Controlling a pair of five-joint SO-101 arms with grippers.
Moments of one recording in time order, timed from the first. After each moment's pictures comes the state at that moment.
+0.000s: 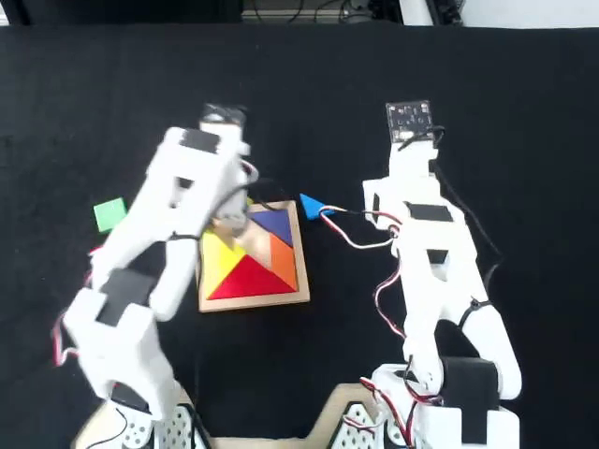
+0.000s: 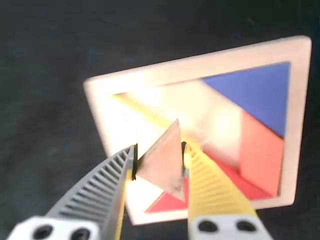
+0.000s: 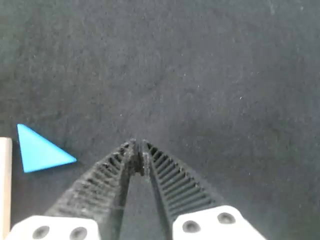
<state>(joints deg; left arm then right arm) 11.2 16.9 2.6 78.2 10.1 2.5 -14.8 47.9 27.1 8.2</state>
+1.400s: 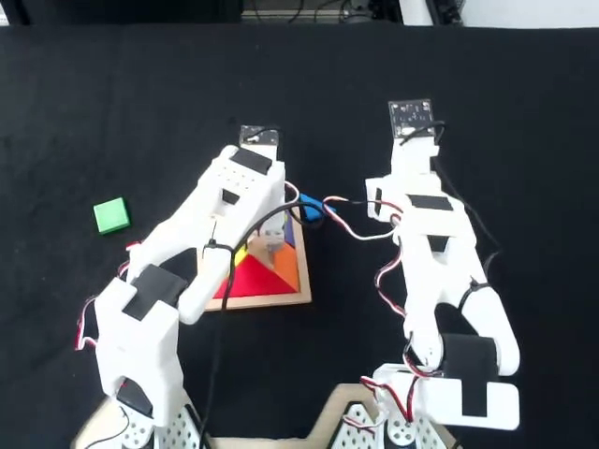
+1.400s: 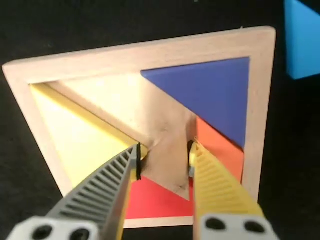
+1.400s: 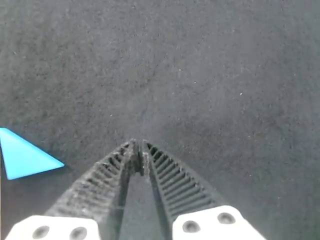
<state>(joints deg) 21.0 22.0 2.4 74.8 22.7 3.7 -7.8 43.6 27.6 8.2</state>
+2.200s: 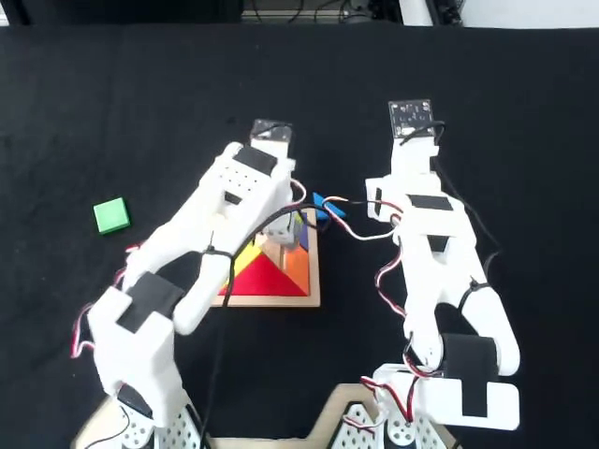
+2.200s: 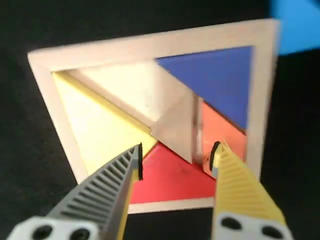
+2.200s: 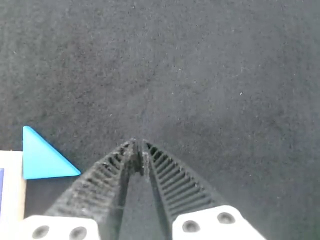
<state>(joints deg) 22.3 17.3 1.5 77.0 18.4 3.7 -7.8 43.6 27.6 8.2</state>
